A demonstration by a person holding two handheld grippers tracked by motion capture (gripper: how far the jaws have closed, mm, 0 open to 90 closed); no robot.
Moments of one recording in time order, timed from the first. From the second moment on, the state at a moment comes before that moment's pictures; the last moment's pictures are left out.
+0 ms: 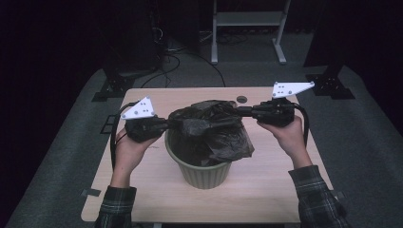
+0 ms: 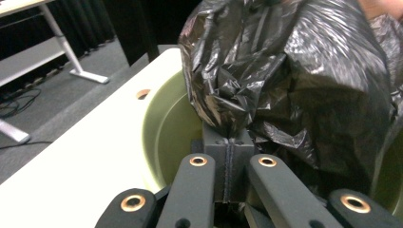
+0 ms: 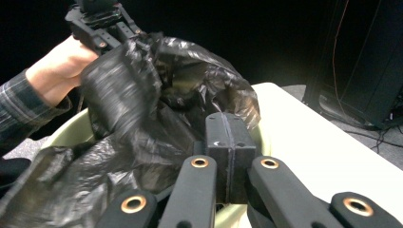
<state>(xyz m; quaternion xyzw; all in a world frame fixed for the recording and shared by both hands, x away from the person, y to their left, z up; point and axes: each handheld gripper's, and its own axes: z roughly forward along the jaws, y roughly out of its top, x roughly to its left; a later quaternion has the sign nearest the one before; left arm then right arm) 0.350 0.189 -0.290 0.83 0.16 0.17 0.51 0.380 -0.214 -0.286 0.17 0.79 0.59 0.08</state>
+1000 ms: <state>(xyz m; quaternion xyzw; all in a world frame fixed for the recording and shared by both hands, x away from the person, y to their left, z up) 0.325 0.226 -0.262 0.79 0.17 0.21 0.56 0.365 -0.212 -0.304 0.16 0.81 0.56 0.08</state>
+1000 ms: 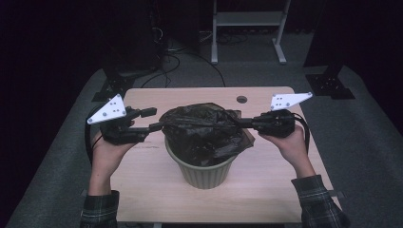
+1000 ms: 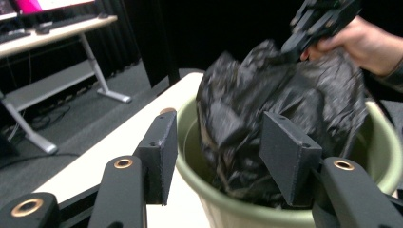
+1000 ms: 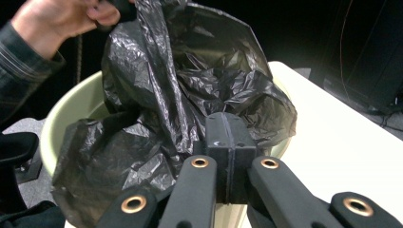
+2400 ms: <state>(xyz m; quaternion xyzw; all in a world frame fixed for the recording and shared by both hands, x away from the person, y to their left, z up) 0.376 0.192 -0.263 0.82 0.20 0.18 0.50 0.341 -0.222 -0.300 0.15 0.81 0.56 0.08</state>
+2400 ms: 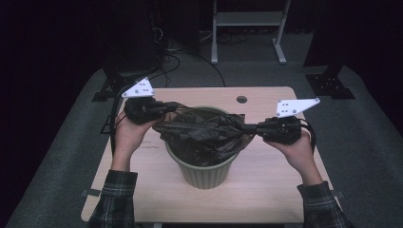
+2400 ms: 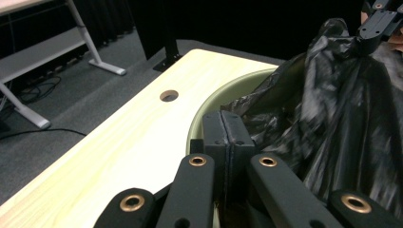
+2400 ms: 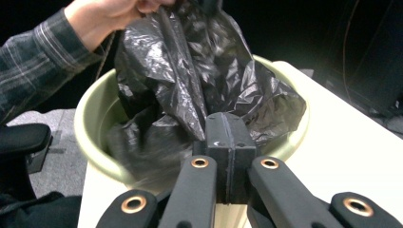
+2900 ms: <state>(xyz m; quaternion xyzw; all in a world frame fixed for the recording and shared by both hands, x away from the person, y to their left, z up) 0.351 0.225 -0.291 0.81 0.23 0.18 0.50 0.289 -0.241 -0.337 0.17 0.83 0.53 0.05</state>
